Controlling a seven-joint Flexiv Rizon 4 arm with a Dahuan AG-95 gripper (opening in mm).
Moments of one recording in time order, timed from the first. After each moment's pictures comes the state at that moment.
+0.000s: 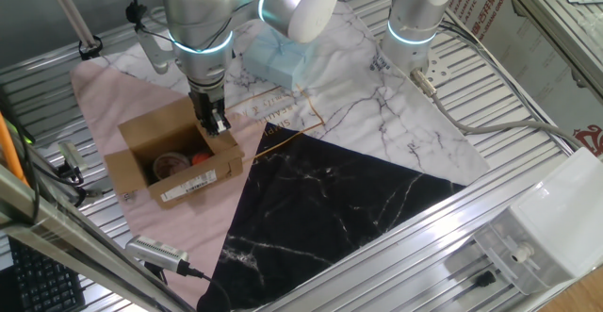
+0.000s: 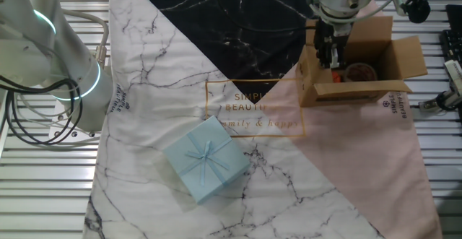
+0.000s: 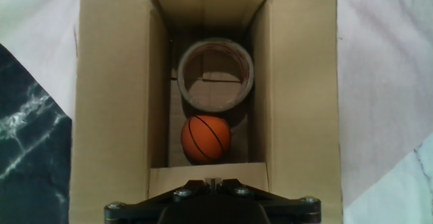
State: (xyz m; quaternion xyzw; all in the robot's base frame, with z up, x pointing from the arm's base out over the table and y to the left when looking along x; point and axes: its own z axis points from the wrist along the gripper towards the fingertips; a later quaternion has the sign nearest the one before) arm 0.574 0.044 0.140 -0.03 1.00 0.00 0.06
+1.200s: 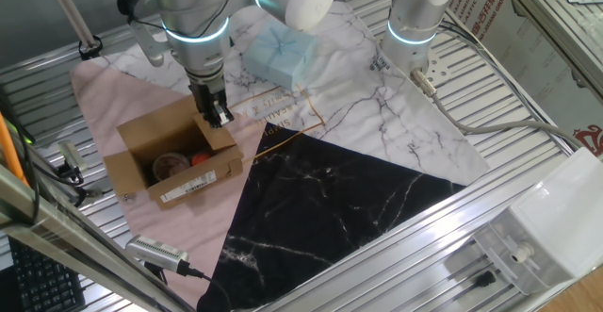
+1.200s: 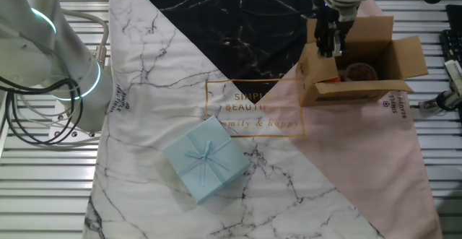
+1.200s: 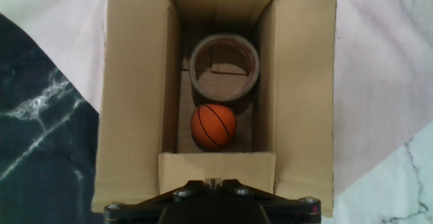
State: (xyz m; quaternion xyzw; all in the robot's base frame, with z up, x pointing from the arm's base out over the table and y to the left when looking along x) arm 0.564 0.051 0.174 -0.05 1.00 0.00 0.03
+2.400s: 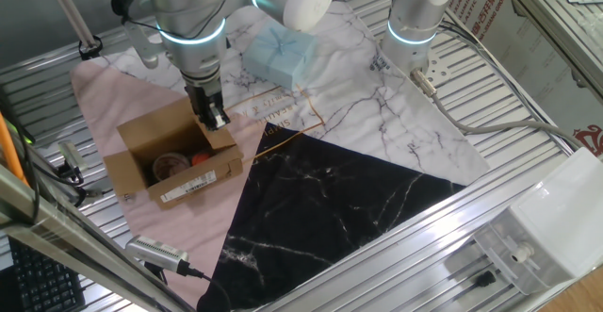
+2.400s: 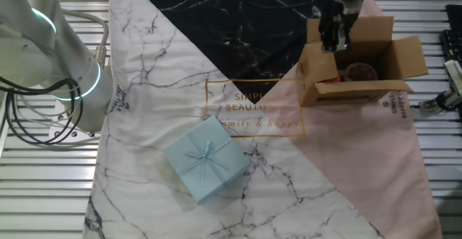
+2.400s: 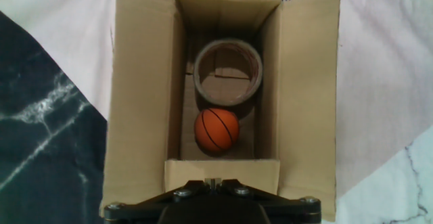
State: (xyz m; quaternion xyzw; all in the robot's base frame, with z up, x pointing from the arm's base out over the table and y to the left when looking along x) arm 0.580 0.062 0.187 -0.05 1.00 0.00 0.03
